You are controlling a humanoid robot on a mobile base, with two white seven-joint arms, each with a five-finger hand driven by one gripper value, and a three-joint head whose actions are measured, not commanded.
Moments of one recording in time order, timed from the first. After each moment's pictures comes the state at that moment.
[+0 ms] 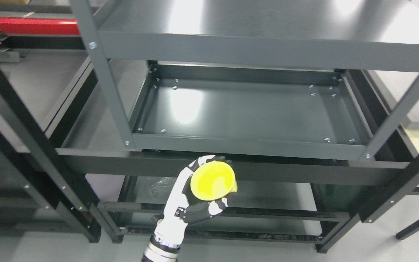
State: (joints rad) left arm -0.07 0.00 -0.44 -1.75 0.29 -0.39 -0.13; right arm 0.00 0.00 0.00 -0.24 0.00 0.09 -0.12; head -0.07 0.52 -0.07
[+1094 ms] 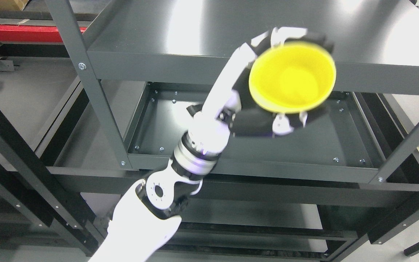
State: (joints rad) left arm -0.76 0.00 -0.60 -1.77 0.39 -0.36 -0.05; right arm 0.00 0.00 0.00 -0.24 0.00 0.09 -0.12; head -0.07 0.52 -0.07
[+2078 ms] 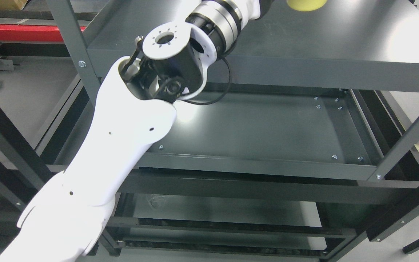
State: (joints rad) left arm -1.29 0.00 -0.54 -1.55 0.89 0.56 0.34; right arm 0.00 0.00 0.00 -0.24 0.00 0.09 -0.12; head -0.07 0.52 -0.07
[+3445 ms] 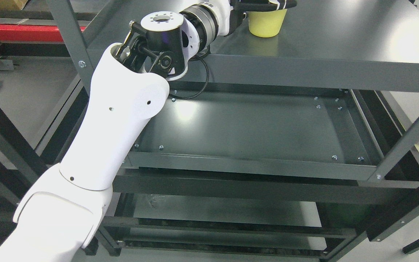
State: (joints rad) left arm -1.32 0.00 -0.49 -1.35 0.80 0.74 0.28; right arm 0.00 0.00 0.00 -0.24 0.00 0.09 -0.12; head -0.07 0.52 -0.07
